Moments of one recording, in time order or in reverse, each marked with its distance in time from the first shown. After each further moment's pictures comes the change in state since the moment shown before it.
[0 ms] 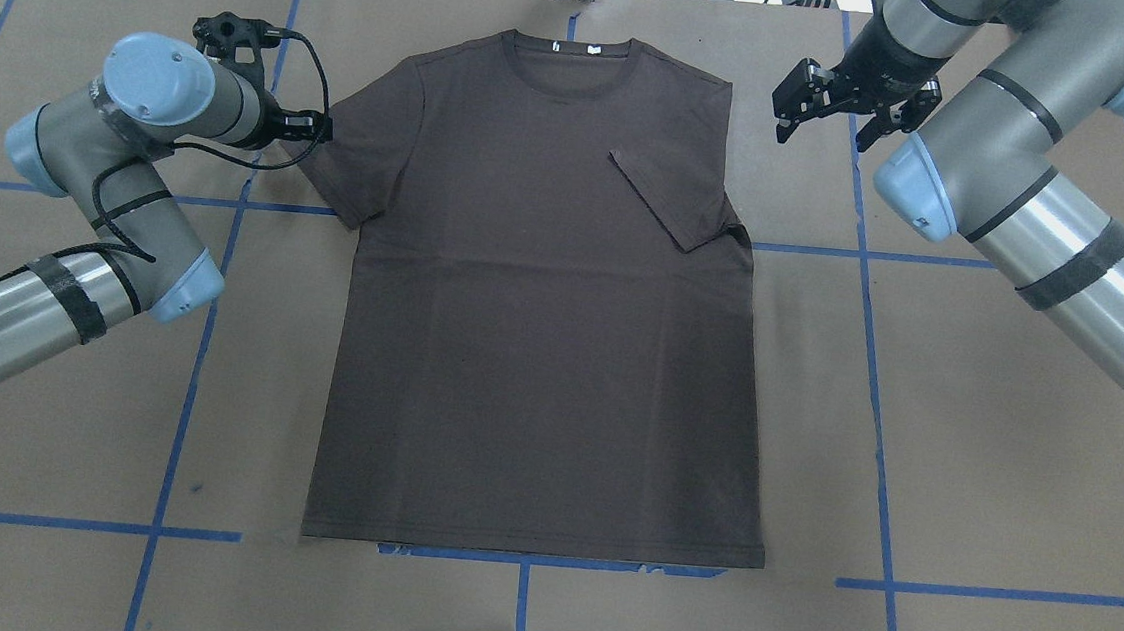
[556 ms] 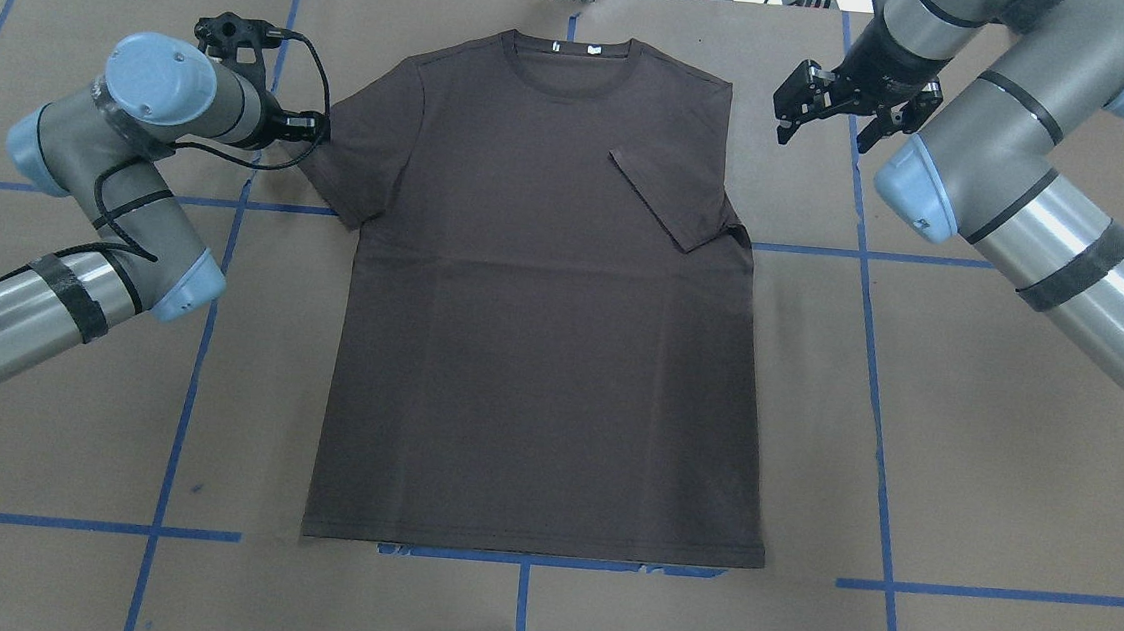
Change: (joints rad) left arm 0.000 -0.004 0.003 0.001 -0.001 0.007; right arm 0.000 -0.002 0.001 0.000 0.000 0.000
